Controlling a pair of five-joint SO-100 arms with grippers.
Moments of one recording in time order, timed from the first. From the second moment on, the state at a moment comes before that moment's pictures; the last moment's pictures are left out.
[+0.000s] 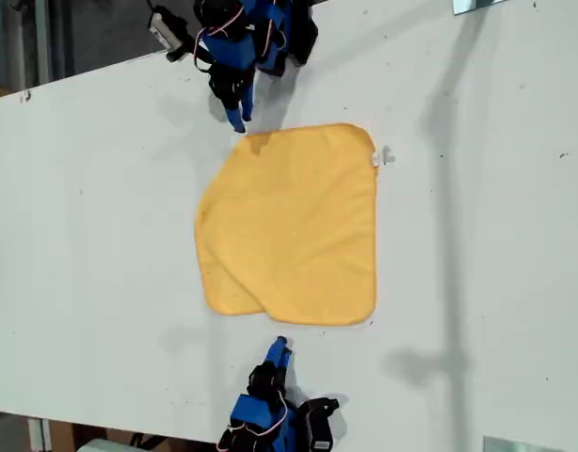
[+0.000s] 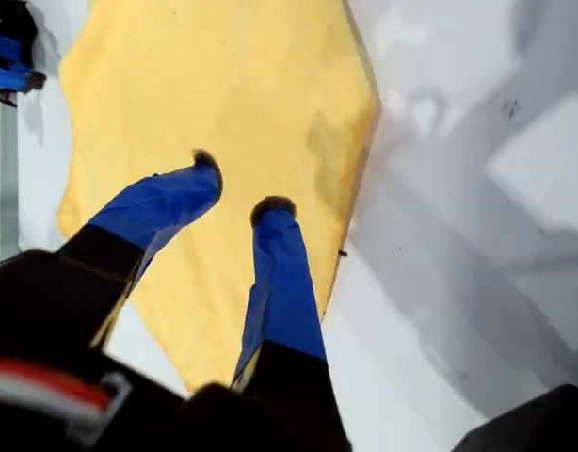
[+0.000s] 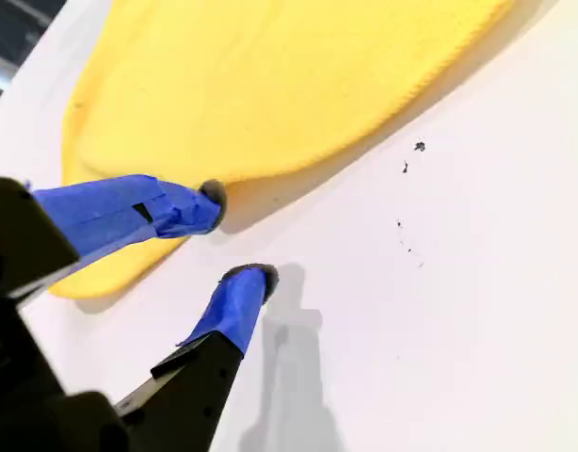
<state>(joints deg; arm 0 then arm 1) -6.2 198.3 178.4 74.0 -89.4 20.2 189.1 162.2 85.6 91.3</state>
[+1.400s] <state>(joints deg) -8.3 119.4 149.0 51.6 -80.9 -31.9 109.7 141.4 46.2 100.7</state>
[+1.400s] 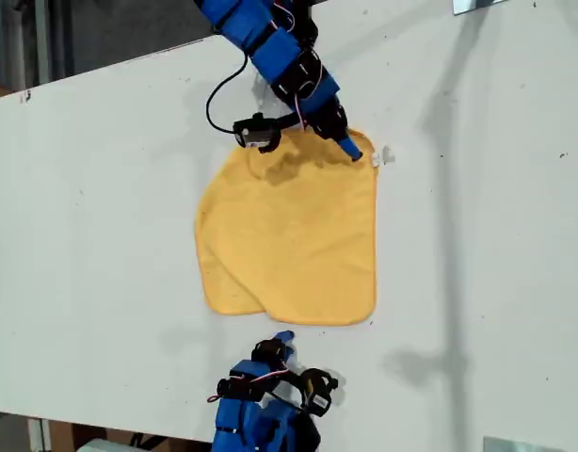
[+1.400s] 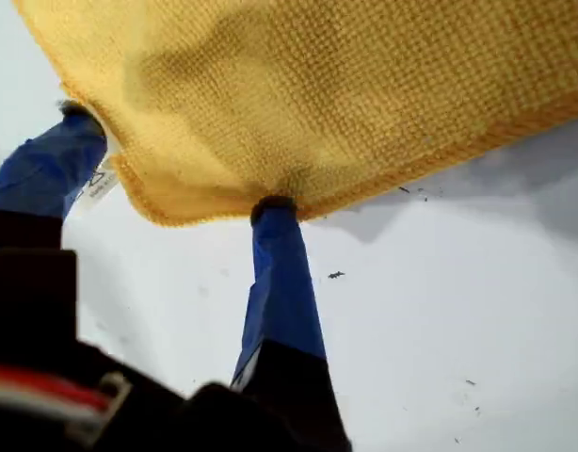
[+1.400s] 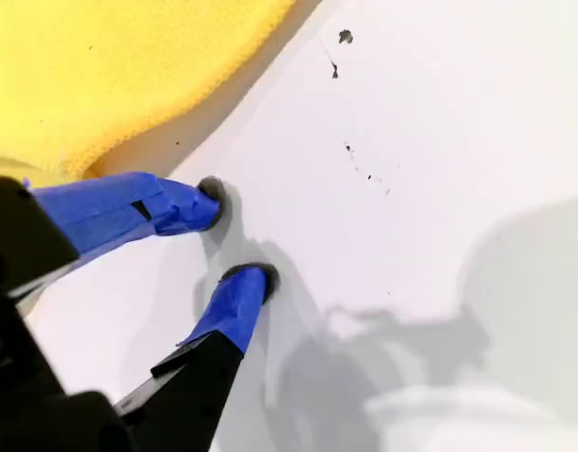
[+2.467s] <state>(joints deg) 6.5 92.1 114.8 68.6 -91.6 -32.3 80.0 115.0 46.7 99.8</state>
